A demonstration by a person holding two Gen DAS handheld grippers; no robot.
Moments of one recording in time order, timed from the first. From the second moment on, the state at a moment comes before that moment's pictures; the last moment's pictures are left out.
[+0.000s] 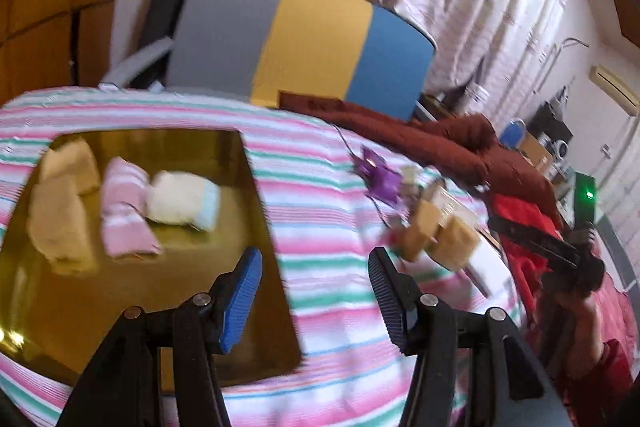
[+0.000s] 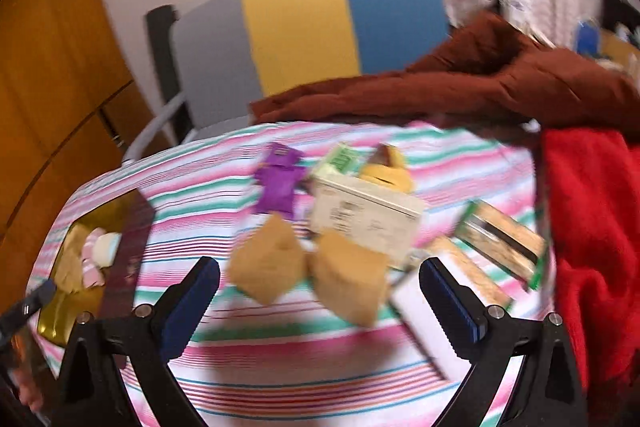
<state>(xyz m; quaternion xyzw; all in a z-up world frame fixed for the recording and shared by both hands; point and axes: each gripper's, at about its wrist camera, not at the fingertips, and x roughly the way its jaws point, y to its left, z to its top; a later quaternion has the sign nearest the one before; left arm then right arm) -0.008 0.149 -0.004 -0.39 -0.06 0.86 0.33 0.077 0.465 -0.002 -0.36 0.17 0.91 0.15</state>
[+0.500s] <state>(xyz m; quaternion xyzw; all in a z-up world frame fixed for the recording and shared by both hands) 0.030 0.203 -0.025 -0.43 -0.01 0.82 0.37 0.063 0.472 -0.017 -0.38 0.17 0.90 0.13</state>
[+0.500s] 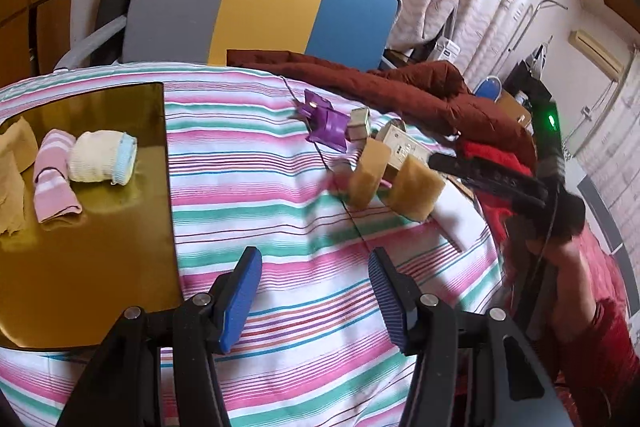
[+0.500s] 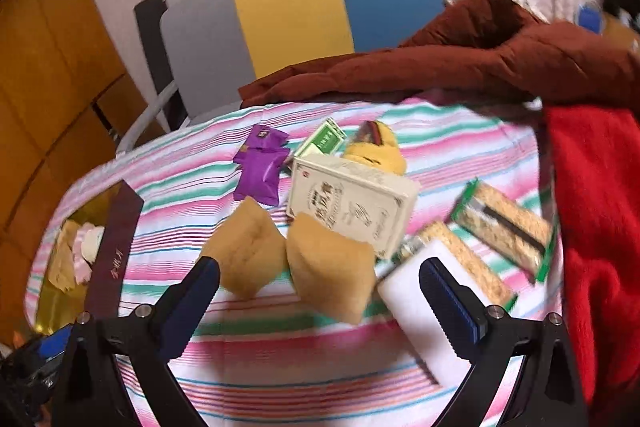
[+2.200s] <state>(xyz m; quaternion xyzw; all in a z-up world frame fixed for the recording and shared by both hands) -0.039 0.357 -0.063 -0.46 0.07 0.79 0.39 0.060 0.522 -0.035 -0.38 0.25 0.87 0.18</state>
